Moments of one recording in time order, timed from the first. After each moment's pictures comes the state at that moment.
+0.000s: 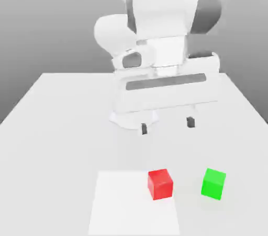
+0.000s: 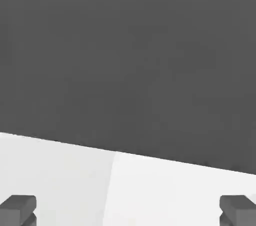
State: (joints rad) arm 0.16 -0.15 -0.01 -2.69 0.10 2.69 0.66
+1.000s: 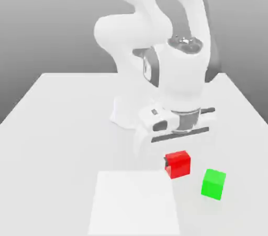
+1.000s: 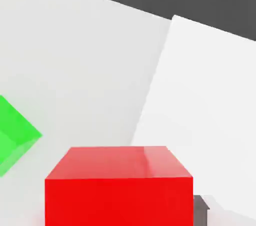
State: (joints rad) arm 0.28 -0.02 0.10 -2.72 0.01 2.70 0.73
